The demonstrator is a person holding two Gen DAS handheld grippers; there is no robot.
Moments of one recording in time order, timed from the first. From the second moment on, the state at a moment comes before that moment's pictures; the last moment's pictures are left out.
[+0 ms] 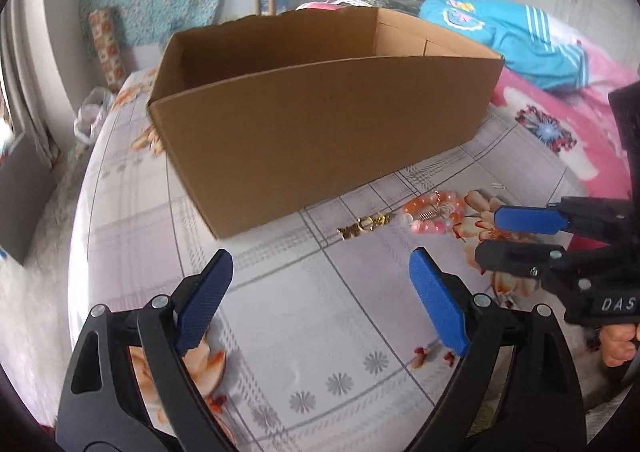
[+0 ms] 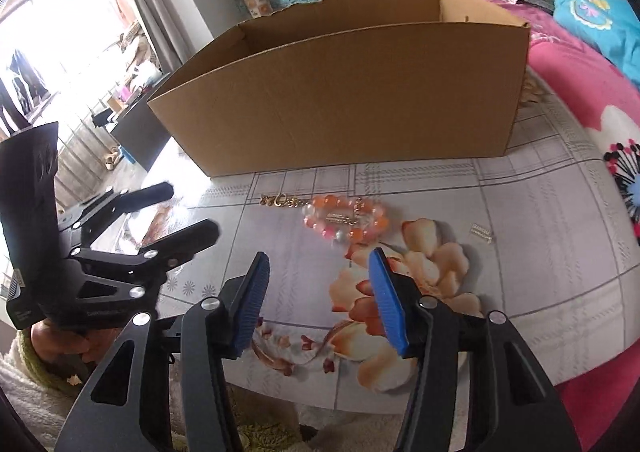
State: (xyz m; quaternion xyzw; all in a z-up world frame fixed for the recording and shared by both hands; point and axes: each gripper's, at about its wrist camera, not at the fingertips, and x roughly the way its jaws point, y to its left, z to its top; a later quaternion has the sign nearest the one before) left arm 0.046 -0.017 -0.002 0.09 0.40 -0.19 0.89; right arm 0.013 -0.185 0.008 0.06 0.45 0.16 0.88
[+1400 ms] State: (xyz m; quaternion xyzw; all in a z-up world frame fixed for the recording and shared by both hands) left arm 0.076 -0.023 -0.035 0.07 0.43 -0.20 0.88; right arm 0.070 -0.180 0.020 0.02 0.45 0.20 0.87
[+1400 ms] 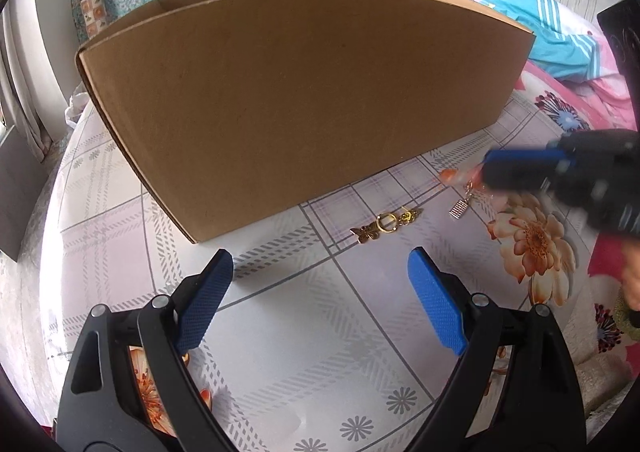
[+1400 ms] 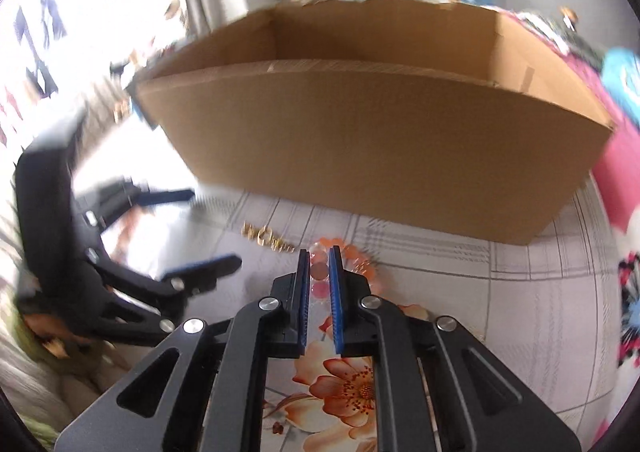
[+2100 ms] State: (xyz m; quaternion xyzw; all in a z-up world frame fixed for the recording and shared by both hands) left arm 0.074 -0.026 -0.037 0.08 0.44 -0.19 0.88; right arm 0.078 -0.267 0.042 0.10 0.39 0.09 0.91
